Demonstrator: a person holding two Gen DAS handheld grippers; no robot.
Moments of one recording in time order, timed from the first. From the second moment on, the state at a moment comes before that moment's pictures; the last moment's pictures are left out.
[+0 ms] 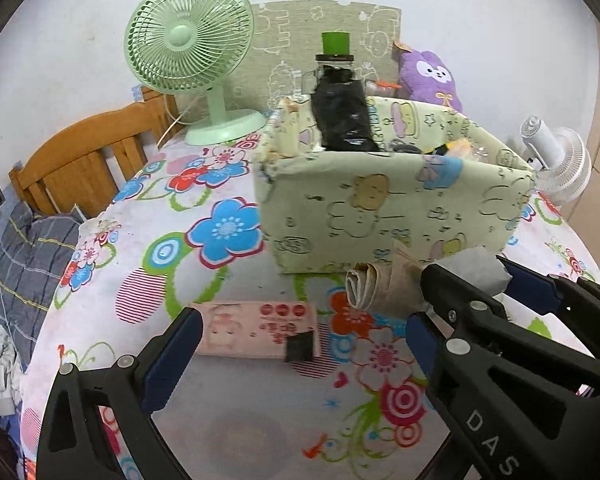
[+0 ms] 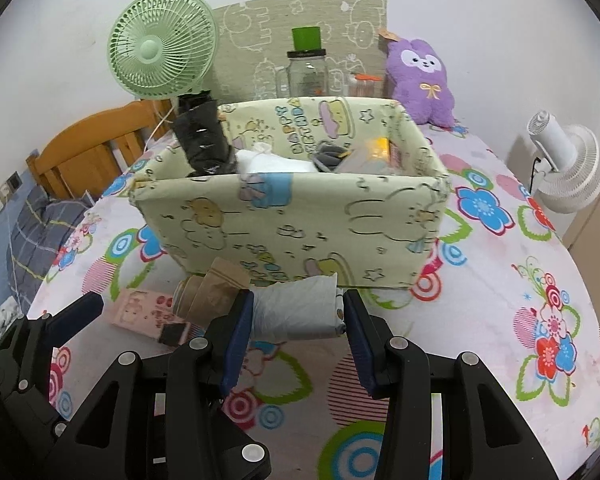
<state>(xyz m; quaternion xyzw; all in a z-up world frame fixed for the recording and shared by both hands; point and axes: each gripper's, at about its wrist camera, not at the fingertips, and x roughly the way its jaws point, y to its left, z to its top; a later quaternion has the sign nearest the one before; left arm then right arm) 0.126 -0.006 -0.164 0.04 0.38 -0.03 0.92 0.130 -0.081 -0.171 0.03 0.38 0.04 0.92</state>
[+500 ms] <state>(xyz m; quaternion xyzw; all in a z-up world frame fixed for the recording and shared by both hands) 0.145 0.016 -0.174 0.03 0.40 -0.04 0.91 0.145 -0.062 -0.177 0.03 0.39 0.04 0.92</state>
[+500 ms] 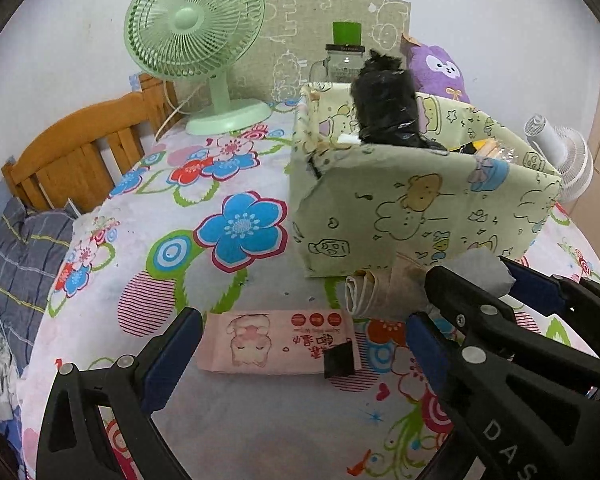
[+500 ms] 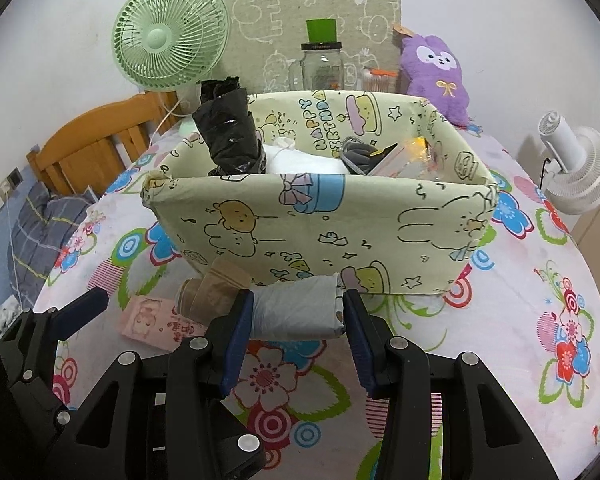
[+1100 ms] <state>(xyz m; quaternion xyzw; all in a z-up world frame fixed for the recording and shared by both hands) 0.173 0.024 -0.200 0.02 0.47 -0.04 0.88 0.160 -0.056 -0.189 0.04 0.42 0.03 0.91</state>
